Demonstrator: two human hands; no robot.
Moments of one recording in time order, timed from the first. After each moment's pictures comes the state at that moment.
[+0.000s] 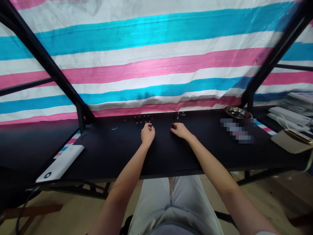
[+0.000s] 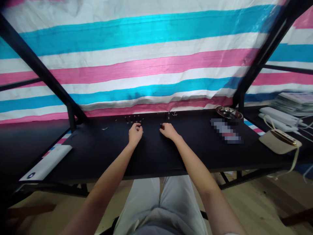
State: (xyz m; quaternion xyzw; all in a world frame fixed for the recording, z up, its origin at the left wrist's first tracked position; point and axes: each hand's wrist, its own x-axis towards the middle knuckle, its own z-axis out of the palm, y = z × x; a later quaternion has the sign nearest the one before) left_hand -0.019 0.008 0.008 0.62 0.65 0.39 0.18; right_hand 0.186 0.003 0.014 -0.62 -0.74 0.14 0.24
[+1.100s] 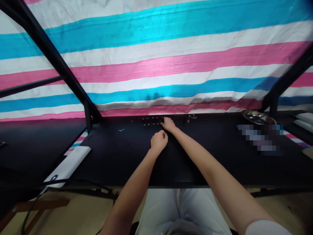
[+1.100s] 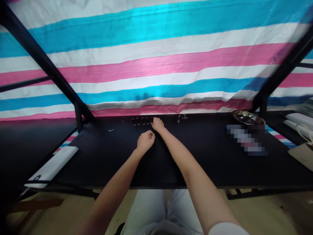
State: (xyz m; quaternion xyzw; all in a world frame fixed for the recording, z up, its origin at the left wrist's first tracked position) left_hand -0.019 -0.002 0.014 0.72 0.65 0.21 0.14; right_hand 0.080 0.101 0.011 -0.67 -0.71 0.14 0.17
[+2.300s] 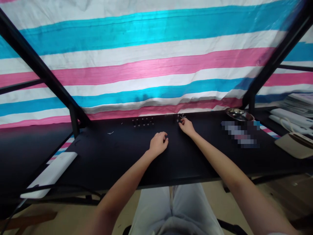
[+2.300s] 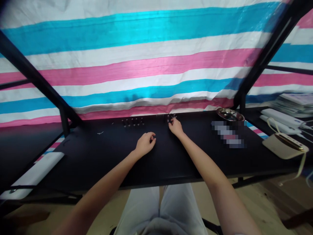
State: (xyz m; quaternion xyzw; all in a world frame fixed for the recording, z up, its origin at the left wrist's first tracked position) left_hand 0.016 -0.015 0.008 0.83 0.50 0.23 0.12; right_hand 0.233 0.055 -0.015 -0.70 -0.61 0.11 0.35
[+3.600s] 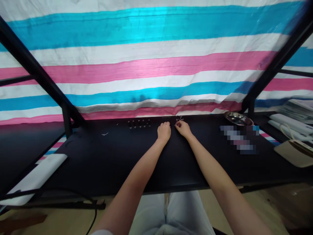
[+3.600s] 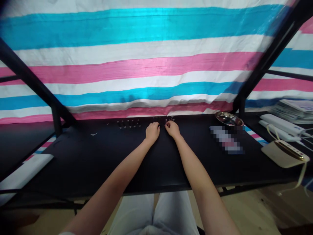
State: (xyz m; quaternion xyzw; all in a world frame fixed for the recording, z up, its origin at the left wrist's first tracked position) left_hand 0.090 0.058 -0.003 0.80 0.55 0.24 0.00; right_hand 0.243 0.081 -0.034 -0.64 -0.66 0.08 0.38
